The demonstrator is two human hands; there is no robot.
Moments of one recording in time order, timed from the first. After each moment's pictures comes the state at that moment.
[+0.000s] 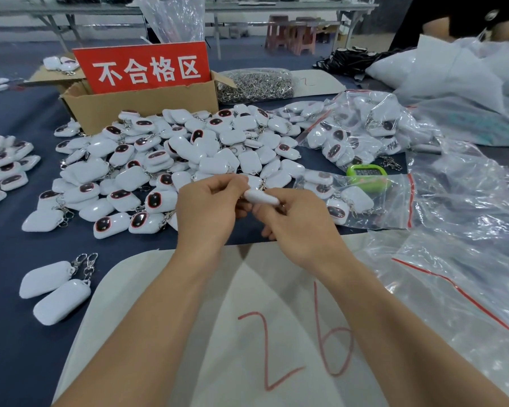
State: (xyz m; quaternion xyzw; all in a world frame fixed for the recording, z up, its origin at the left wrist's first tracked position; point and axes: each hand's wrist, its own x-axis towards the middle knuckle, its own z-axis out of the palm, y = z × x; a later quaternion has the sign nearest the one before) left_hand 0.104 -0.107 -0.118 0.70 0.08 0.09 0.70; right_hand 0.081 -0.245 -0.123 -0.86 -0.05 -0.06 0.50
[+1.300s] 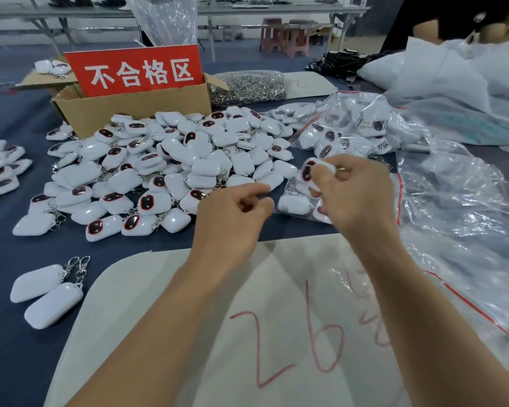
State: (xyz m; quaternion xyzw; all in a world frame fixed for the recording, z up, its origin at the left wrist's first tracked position) left_hand 0.089 -0.127 -0.124 0.83 -0.04 0.10 0.55; right_hand 0.087 -0.300 -0.093 -0.82 0.12 -0.22 0.51
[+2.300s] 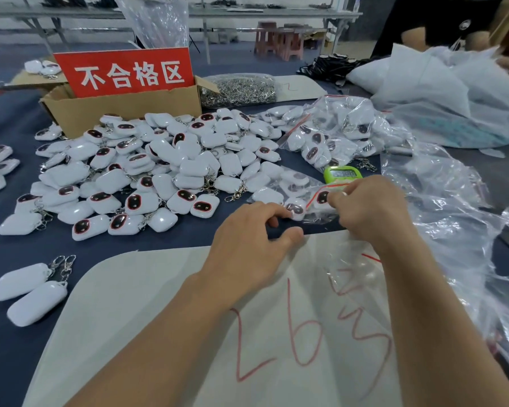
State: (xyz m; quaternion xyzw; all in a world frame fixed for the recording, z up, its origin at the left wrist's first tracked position) left_hand 0.069 -0.157 -0.136 0.91 -0.16 0.07 0.38; right_hand 0.094 -0.359 -0.104 -0.94 0.23 -0.07 0.26
